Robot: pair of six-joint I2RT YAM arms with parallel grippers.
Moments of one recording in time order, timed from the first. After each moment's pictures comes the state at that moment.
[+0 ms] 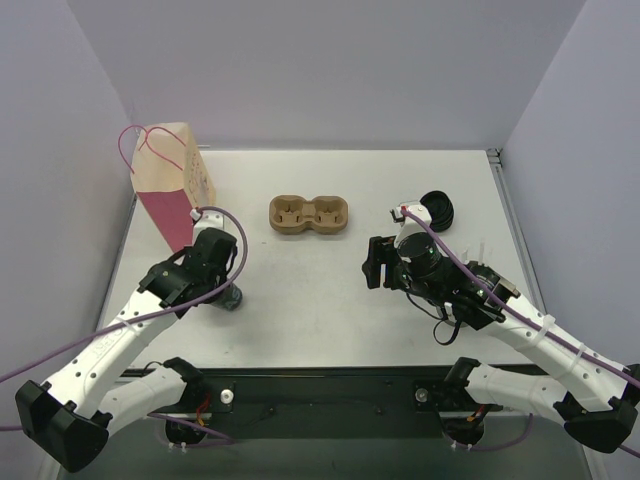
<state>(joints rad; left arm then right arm) -0.57 0.98 0.92 -0.87 -0.55 -0.46 0.88 0.95 1.03 -0.71 0.37 0.47</state>
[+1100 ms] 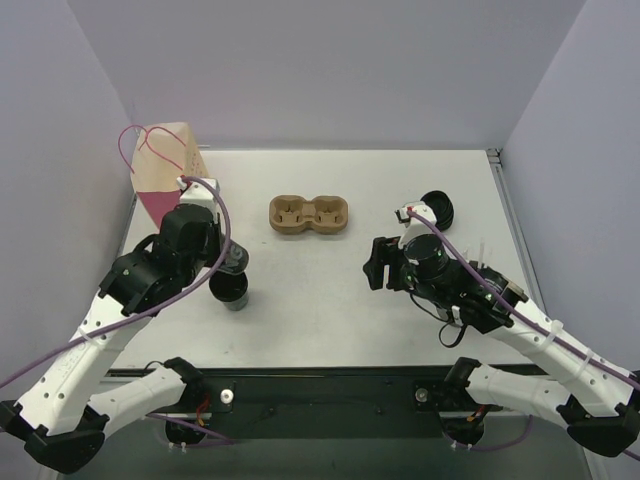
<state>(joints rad) -0.60 0.96 1.24 -0.94 -0.46 -0.35 0.89 0.92 1.03 -0.71 0.35 0.47</state>
